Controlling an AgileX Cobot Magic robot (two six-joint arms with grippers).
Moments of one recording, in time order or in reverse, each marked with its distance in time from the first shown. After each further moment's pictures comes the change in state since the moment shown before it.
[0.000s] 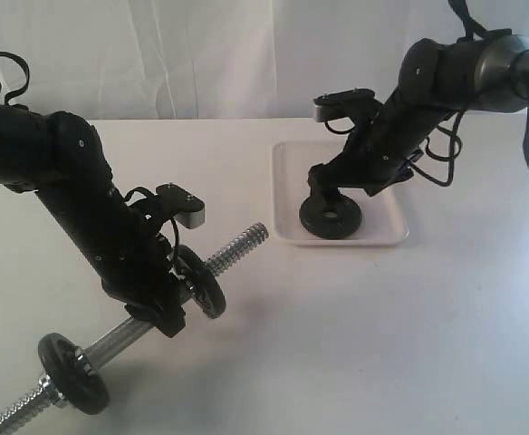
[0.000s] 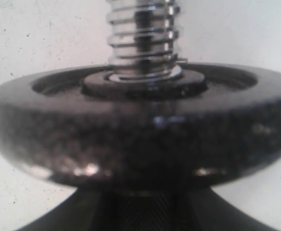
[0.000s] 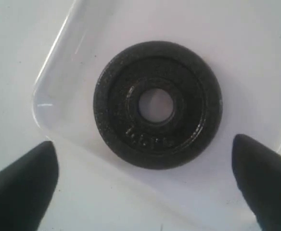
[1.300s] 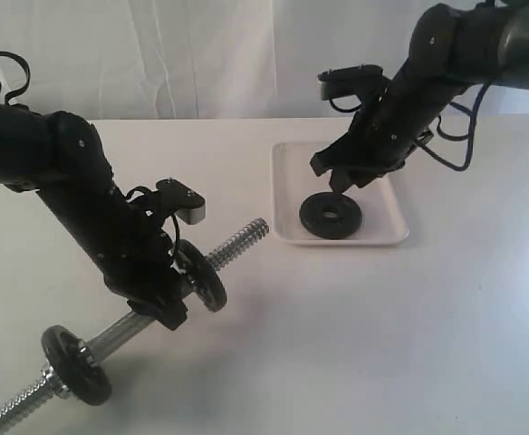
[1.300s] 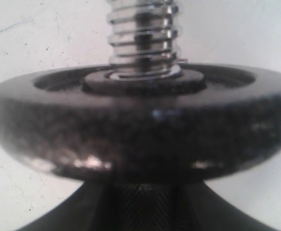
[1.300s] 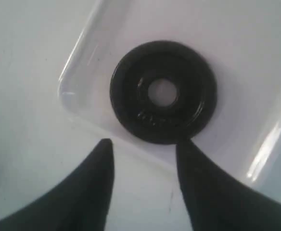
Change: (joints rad) left arm 0.000 0.000 0.000 0.007 -0.040 0.000; right arm 0.008 -0.081 0.000 -0.025 0.072 0.059
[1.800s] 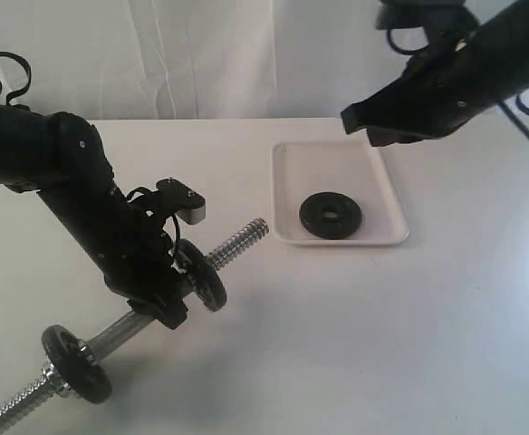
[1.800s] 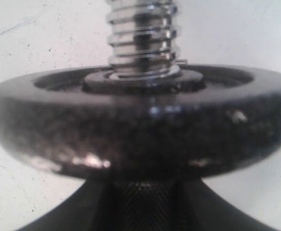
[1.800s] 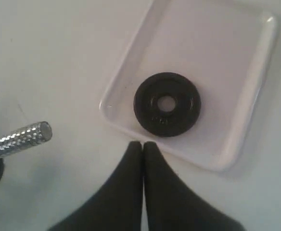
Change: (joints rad) left arm 0.000 0.000 0.000 0.006 -0.013 -0.002; right arm -0.004 -0.436 0.322 0.056 -0.171 0.043
